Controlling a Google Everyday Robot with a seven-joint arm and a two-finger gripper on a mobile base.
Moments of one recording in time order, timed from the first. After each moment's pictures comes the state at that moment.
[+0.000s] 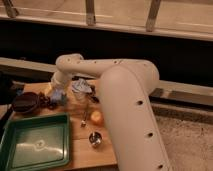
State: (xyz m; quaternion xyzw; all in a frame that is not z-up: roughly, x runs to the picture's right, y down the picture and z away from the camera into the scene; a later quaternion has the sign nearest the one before) arm -0.270 0.007 0.831 -0.39 -0.05 0.57 0.72
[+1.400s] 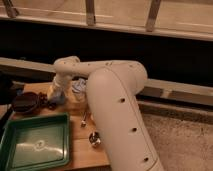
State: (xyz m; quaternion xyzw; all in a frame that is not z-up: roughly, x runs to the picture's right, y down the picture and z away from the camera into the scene) arm -0.276 0.030 0.863 -0.39 0.00 0.56 0.73
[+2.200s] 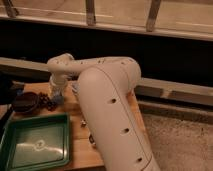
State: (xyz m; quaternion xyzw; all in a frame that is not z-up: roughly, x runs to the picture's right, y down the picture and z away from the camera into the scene) arm -0.274 0.022 0.859 -0.36 0.03 0.55 0.75
